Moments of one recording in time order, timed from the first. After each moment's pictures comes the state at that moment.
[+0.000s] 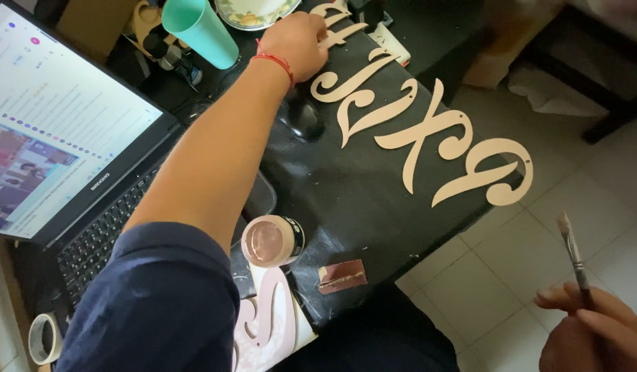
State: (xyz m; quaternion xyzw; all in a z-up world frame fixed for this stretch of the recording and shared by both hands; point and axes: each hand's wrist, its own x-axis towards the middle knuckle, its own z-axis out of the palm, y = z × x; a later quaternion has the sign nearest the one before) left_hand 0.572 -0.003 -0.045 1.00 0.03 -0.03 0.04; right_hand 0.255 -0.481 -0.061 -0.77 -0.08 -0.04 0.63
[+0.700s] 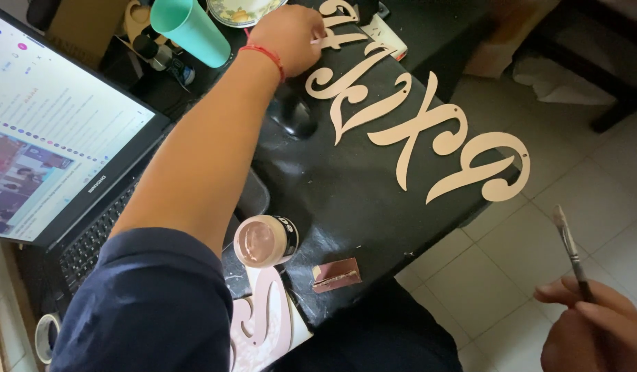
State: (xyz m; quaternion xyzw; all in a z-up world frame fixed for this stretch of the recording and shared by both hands) left_hand 0.568 -0.007 -0.032 1.00 -0.04 -0.03 0.02; right_hand 0.259 -0.471 -0.047 -0.77 -0.06 -0.03 0.64
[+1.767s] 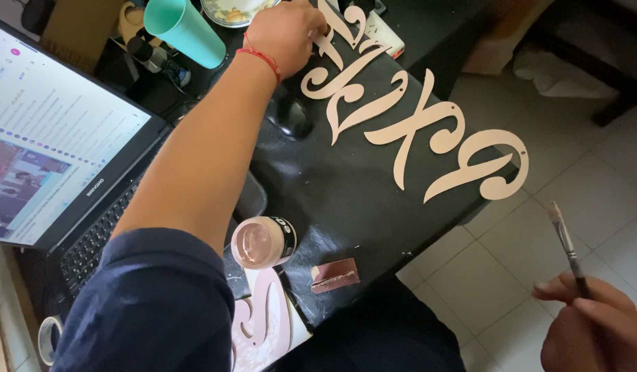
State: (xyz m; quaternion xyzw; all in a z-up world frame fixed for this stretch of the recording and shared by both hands) left_hand 0.577 0.007 -0.050 0.99 -0.15 0.02 -0.05; right_hand 0.259 -0.472 -0.052 -0.74 -0.04 -0.02 0.68
